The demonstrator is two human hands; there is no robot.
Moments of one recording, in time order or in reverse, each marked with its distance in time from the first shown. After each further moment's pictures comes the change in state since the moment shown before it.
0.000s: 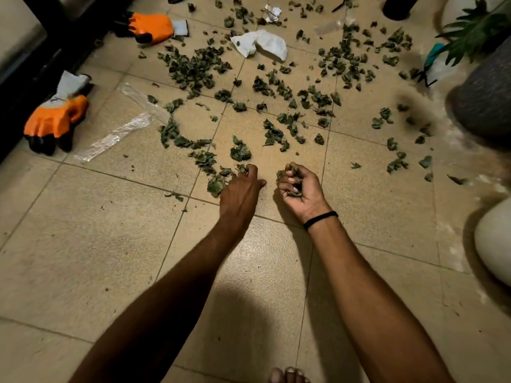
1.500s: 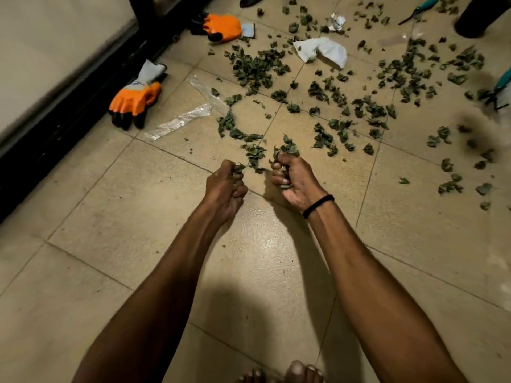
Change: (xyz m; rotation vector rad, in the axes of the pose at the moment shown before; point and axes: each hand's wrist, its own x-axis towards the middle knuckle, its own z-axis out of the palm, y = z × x) left_hand -0.032 -0.095 -0.072 -1.921 0.081 -0.899; right_hand -0.014 0.088 0.089 -0.556 -0.055 0.012
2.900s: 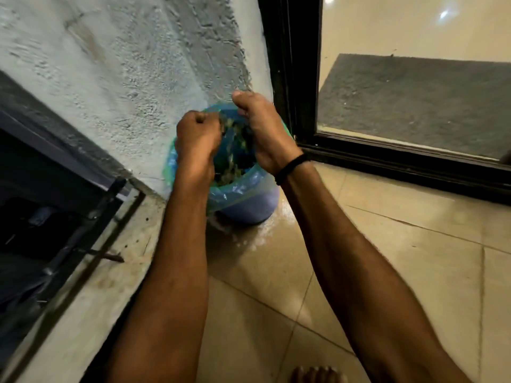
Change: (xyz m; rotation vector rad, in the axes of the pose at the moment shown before) left_hand -0.547 0.154 -0.490 0.008 1.884 0.637; right_hand -0.453 0.482 0.427 -0.851 -1.522 0.430
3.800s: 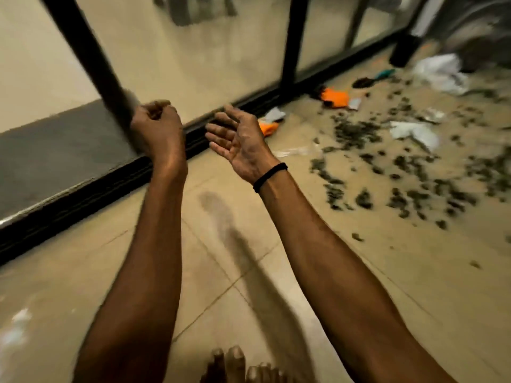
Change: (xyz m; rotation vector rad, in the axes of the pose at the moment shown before) left_hand -0.426 0.124 0.256 -0.418 -0.893 0.248; right_hand -0.366 -0.087 -0.358 0.417 0.968 -0.292
